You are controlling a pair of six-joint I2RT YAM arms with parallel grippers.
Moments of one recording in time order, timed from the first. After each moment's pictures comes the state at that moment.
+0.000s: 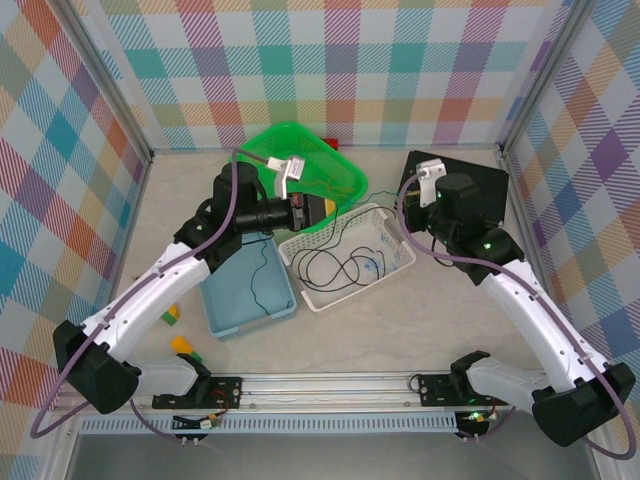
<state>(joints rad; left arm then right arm) -0.59 1.27 1.24 -0.23 0.60 -0.67 0.44 1.08 1.14 -0.54 0.15 0.04</state>
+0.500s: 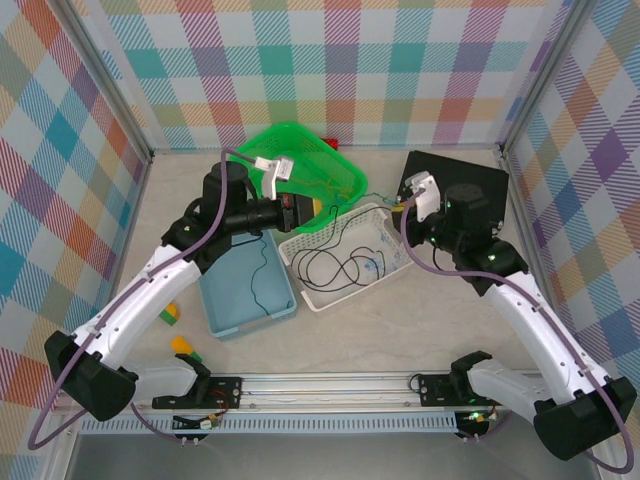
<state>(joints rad) -0.55 1.23 1.25 -0.34 0.55 -0.56 0.39 1.01 1.02 -0.45 -0.24 -0.06</state>
